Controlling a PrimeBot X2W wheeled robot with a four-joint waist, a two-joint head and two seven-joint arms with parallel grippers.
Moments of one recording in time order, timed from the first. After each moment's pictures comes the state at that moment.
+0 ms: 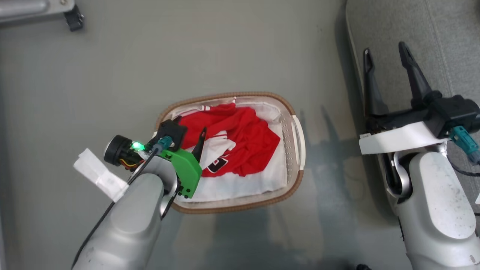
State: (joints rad) left arm -0.65 0.08 -0.49 0.81 -0.18 -0.13 -0.11; right arm -0.45 -0.05 0.02 0.11 0.10 0.13 -0.26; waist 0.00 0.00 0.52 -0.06
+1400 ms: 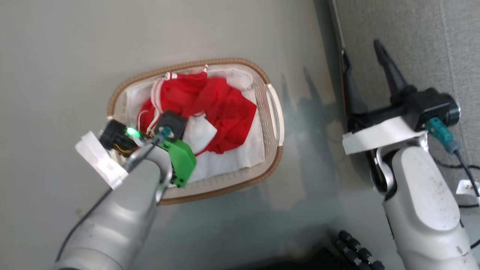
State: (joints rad) left arm -0.85 0.08 -0.68 1.12 -0.22 -0.13 -0.26; right arm -0.51 -0.05 0.09 0.19 0.11 0.13 -0.26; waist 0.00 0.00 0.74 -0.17
